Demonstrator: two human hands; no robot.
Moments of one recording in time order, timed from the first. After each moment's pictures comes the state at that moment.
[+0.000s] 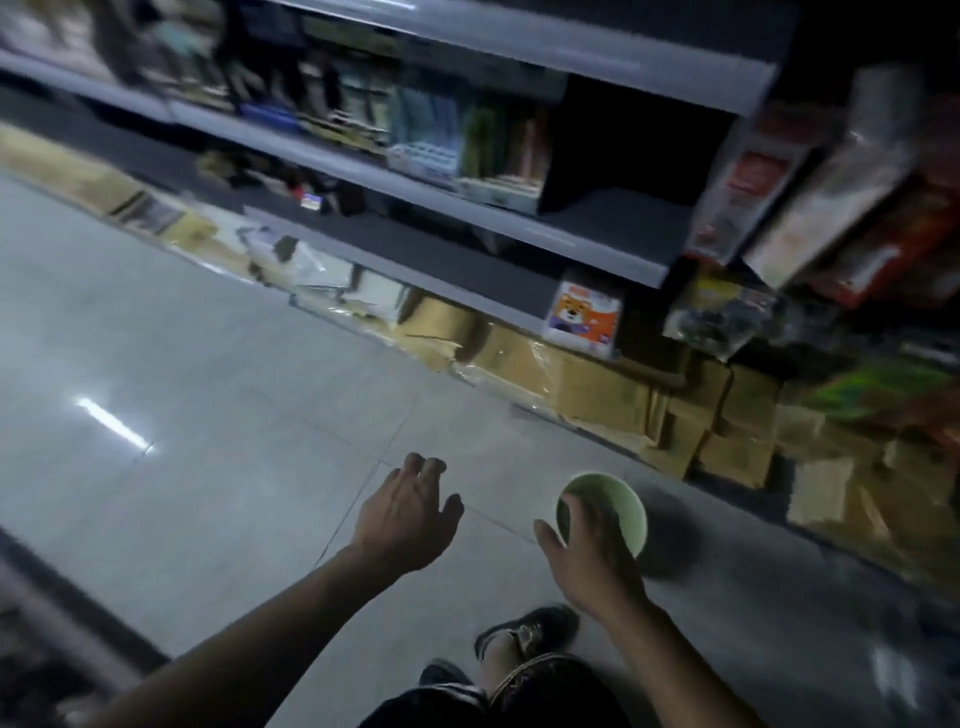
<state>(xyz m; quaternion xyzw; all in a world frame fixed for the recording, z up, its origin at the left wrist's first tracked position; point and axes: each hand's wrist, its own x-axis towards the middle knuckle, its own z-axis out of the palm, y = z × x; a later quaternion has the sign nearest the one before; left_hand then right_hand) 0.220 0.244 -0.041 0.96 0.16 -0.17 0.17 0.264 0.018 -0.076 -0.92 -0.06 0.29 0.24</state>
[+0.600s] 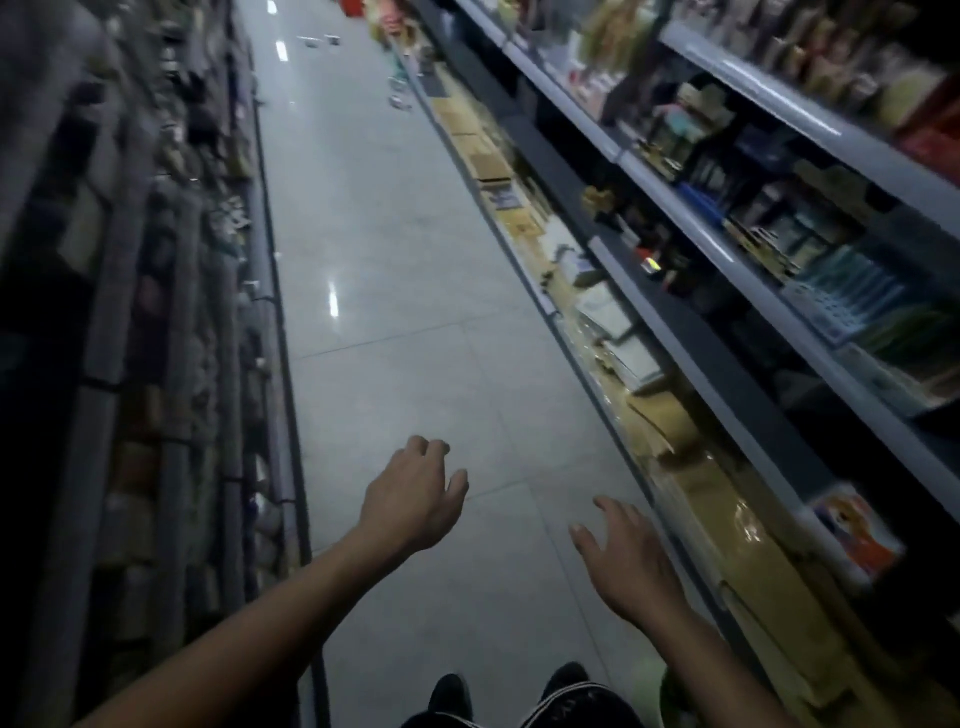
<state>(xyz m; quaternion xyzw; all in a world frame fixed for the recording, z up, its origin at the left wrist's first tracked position) -0.063 0.412 0.017 0.82 0.52 0.00 0.24 0.146 0.249 -0.007 -0.86 -0.42 0.26 0.11</state>
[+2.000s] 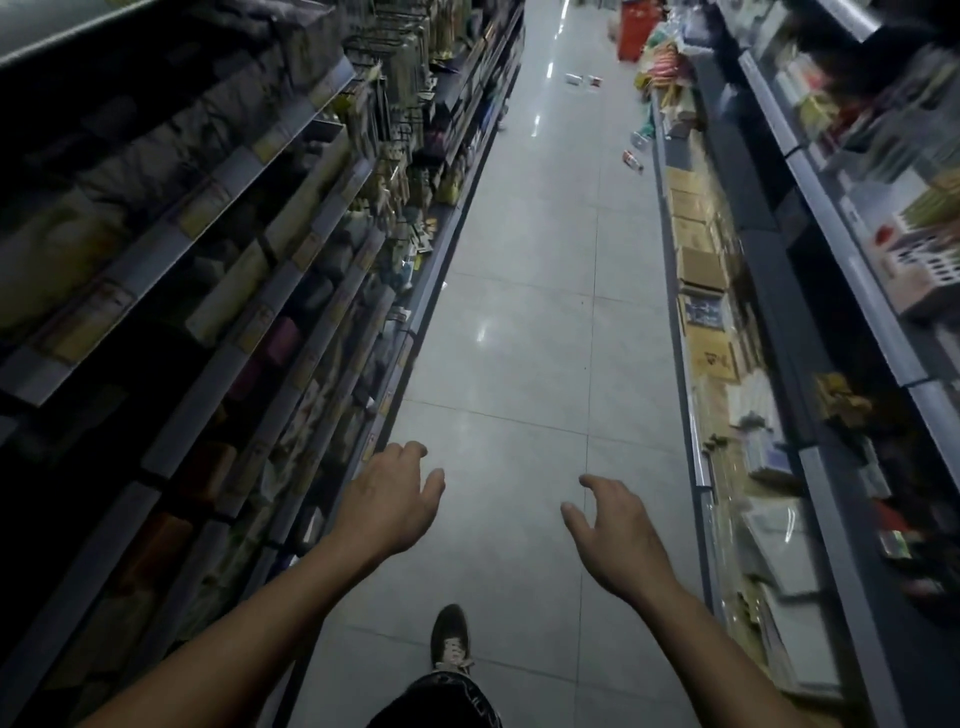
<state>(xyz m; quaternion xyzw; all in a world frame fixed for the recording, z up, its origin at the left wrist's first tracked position) -0.054 0.769 0.022 0.64 0.74 0.07 0.20 0.220 0.765 0.002 -0.69 -0.66 0.28 0.10</state>
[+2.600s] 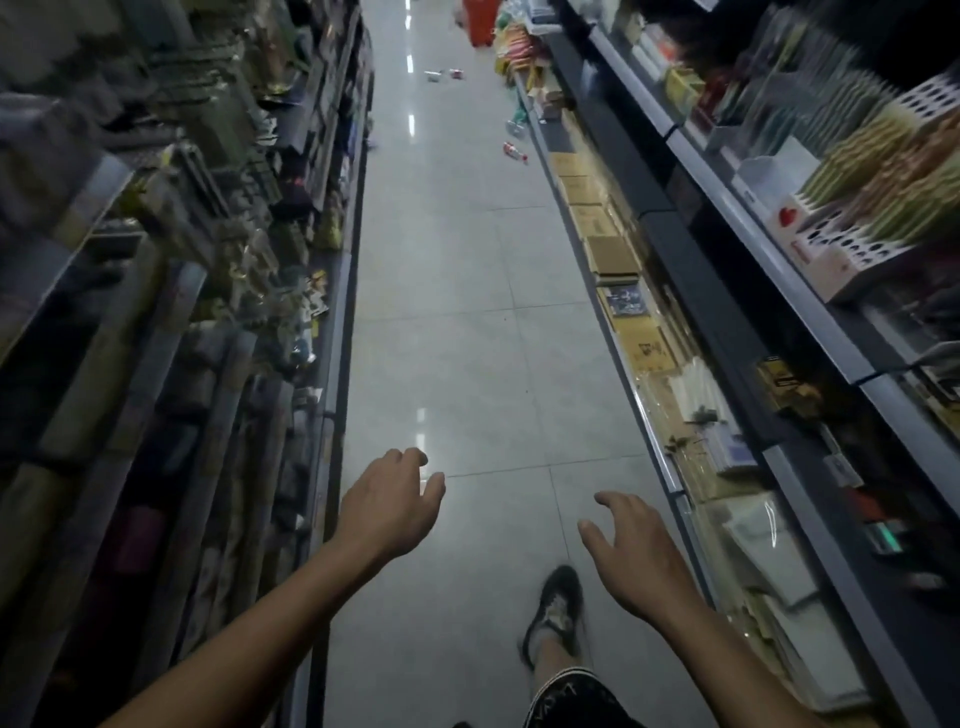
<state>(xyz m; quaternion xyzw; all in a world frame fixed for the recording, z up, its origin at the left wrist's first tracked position) 0.010 1.059 0.014 0.73 0.66 0.01 0.20 0.282 0.958 -0.006 -0.78 -0.54 0.28 0.12</state>
